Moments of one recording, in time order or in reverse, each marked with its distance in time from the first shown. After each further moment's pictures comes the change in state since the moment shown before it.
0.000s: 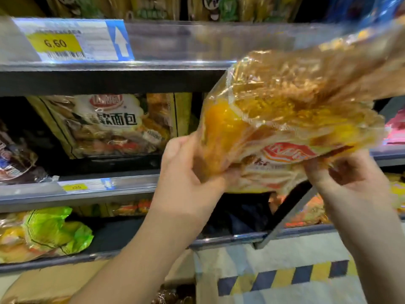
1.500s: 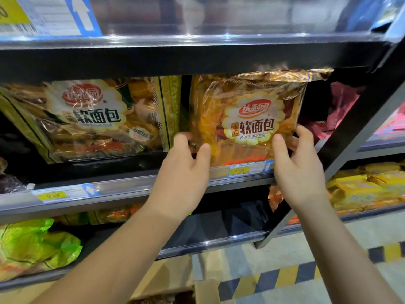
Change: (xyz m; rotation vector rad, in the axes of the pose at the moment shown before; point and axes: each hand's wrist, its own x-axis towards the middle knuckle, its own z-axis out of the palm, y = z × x) left_hand 0.046 -0.045 0.019 0.215 -0.125 -0.136; right_hand 0.041 0.056 0.059 -0.270 0.055 0.152
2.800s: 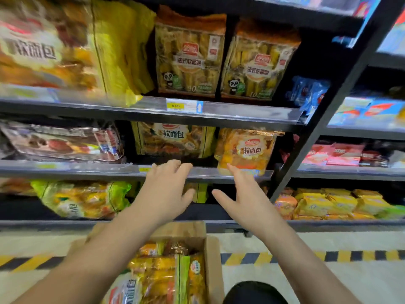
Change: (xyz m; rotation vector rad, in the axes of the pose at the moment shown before) left_hand -0.184 0.045 -0.160 0.771 -0.017 0.188; right_hand -0.181 -0.167 -0.074 -0.377 -0.552 -0.312
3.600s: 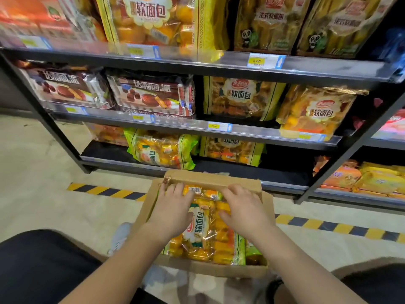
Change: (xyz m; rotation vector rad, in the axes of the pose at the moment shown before) left_hand -0.200 -0.117 0.074 0.257 -0.296 -0.182; right_hand -0.103 -0.087 0.164 -0.383 -0.325 -0.181
